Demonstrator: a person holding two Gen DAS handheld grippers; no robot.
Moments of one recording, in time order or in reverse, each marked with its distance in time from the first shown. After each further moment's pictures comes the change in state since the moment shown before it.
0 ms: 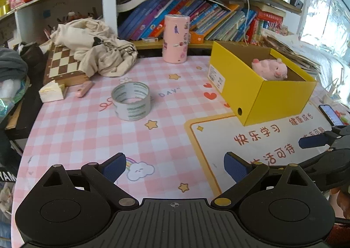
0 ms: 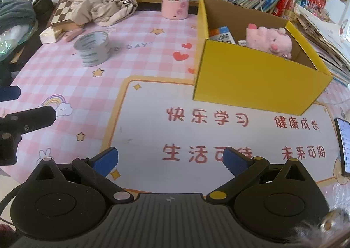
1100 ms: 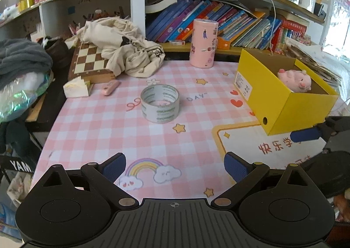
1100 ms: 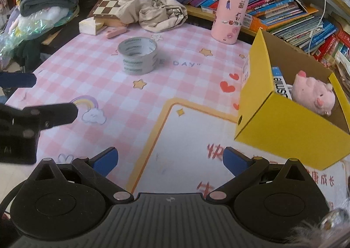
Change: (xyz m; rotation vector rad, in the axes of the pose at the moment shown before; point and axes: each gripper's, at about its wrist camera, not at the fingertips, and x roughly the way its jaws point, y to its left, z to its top) left arm -0.001 0.023 0.007 -0.058 -0.011 0.113; right arm 0.021 0.040 0.035 -0.213 -0.046 0.114
